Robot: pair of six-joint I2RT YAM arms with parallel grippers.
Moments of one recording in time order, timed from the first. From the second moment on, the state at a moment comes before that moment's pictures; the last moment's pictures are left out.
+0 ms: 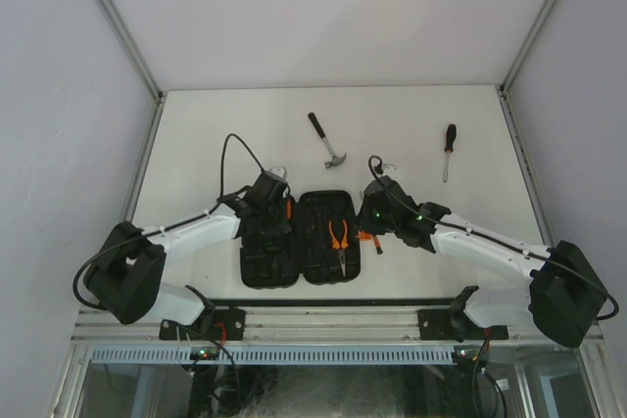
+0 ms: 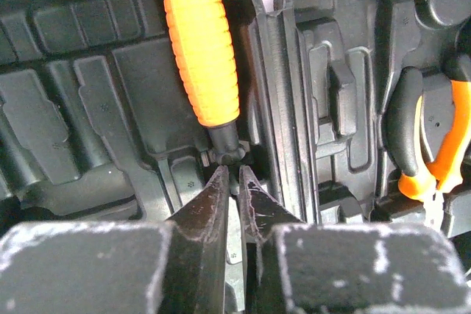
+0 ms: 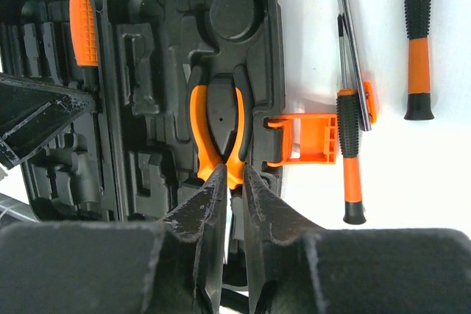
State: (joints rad) left arm -0.65 1.39 0.73 -0.33 -0.08 -0.60; right arm 0.80 1.24 0.74 -0.34 0.15 0.81
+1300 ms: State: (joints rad) left arm -0.72 1.58 0.92 -0.52 -0.17 -0.57; right arm 0.78 1.18 0.68 -0.33 0.15 0.82
